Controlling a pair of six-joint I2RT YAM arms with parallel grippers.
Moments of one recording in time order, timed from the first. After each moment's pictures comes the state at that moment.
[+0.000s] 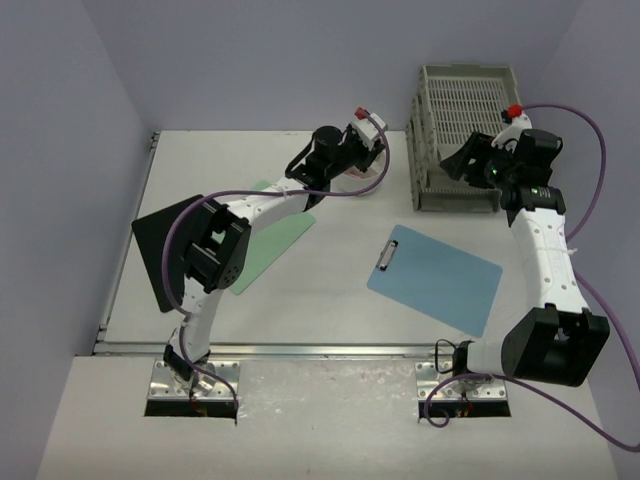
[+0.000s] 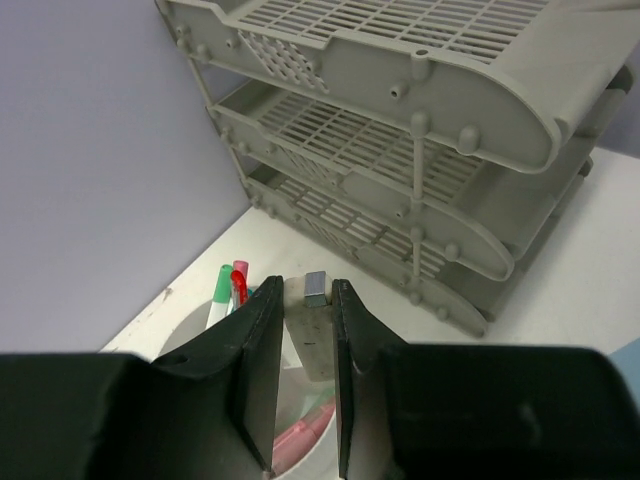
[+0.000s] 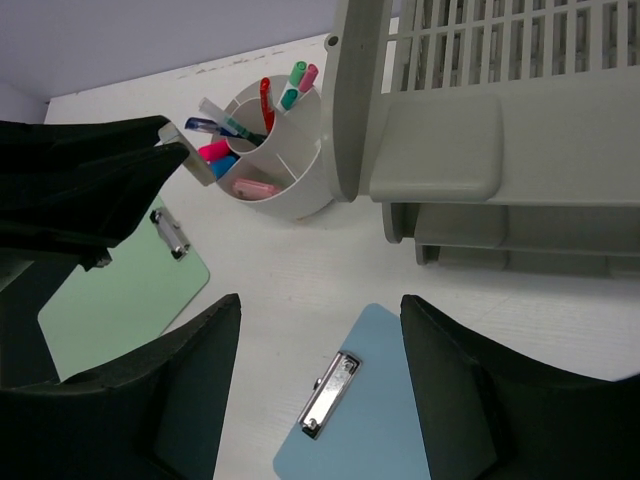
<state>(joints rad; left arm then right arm) -0.61 2.13 1.73 0.37 0.22 0.19 -0.18 1.33 1.20 -0.31 -0.44 0.25</state>
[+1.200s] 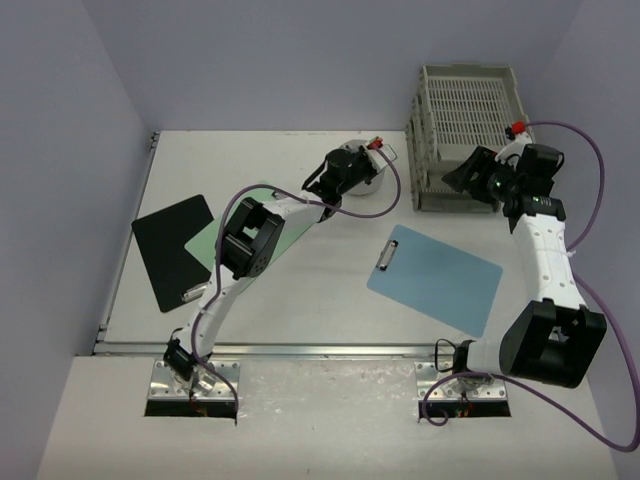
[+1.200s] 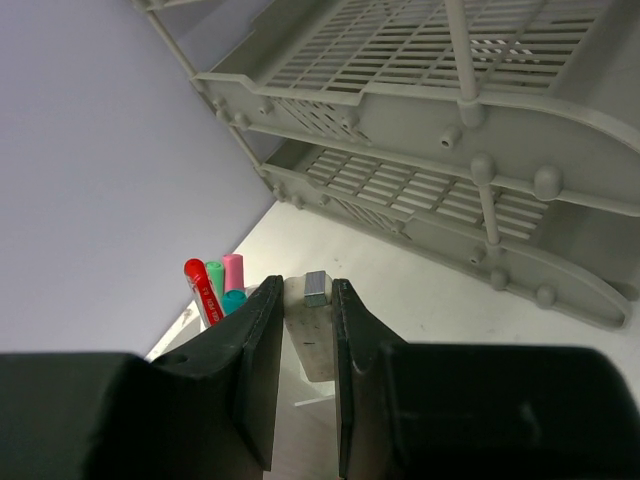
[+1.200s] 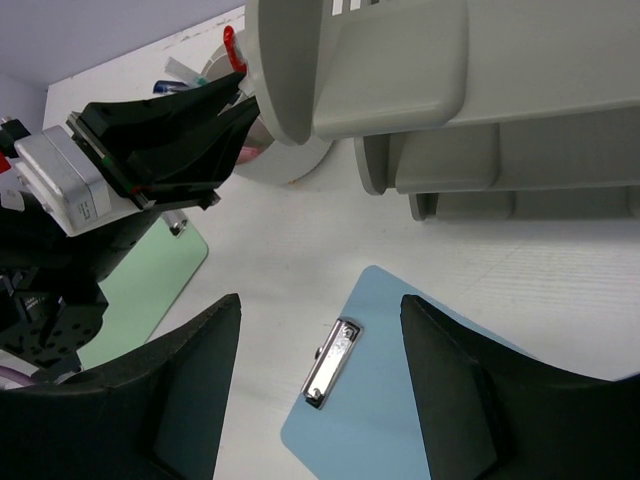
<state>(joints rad) -0.61 2.47 1.87 0.63 0.23 0.42 -0.25 1.33 1.10 -0.30 -0.51 0.28</state>
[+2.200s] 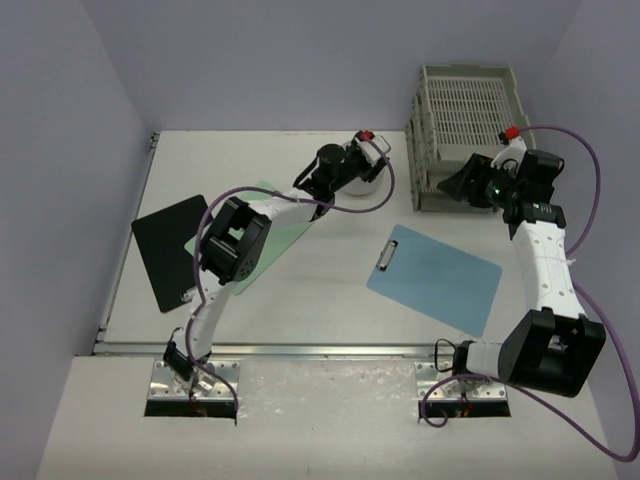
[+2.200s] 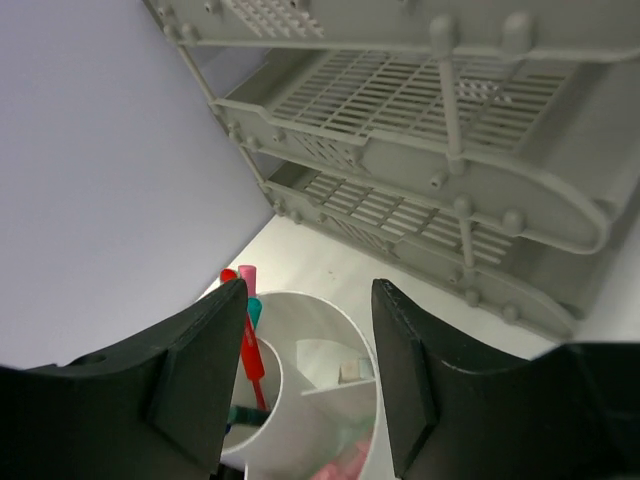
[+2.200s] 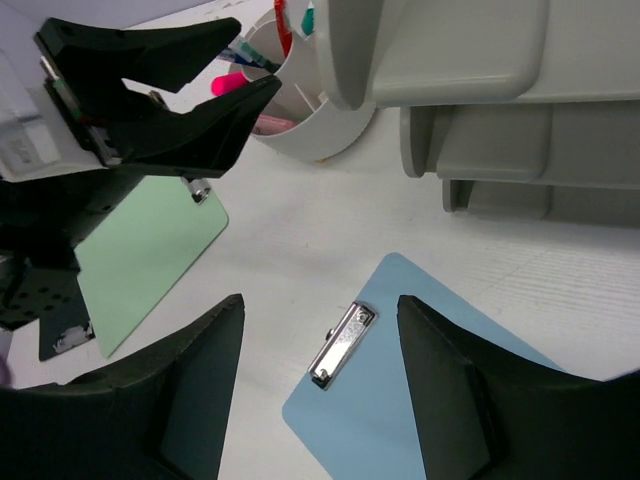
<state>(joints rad) -0.61 2.30 1.73 0.63 0.23 0.33 -0.25 1.28 1.05 -0.31 -0.63 0.21</state>
